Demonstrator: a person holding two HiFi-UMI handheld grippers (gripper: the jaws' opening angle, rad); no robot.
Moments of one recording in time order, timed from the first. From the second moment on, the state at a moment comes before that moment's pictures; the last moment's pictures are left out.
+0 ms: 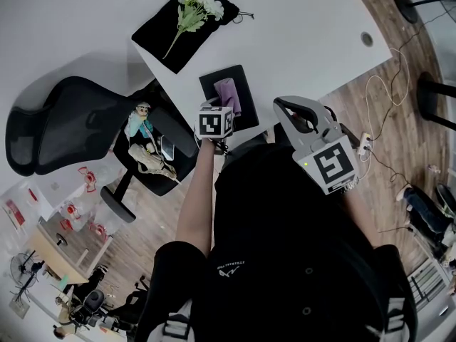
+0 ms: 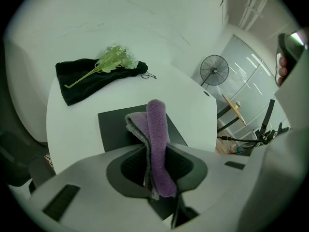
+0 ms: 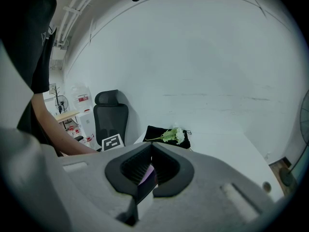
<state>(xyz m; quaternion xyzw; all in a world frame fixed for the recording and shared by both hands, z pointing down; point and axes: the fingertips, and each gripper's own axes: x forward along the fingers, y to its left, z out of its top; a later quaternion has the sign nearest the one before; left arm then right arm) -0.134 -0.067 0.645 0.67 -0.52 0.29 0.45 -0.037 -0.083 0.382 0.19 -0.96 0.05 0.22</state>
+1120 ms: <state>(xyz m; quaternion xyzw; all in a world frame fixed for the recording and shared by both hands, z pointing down) -0.187 -0.032 0.651 0.61 -0.57 0.32 0.45 -0.034 -0.068 0.382 0.18 -0.96 0.04 0.22</state>
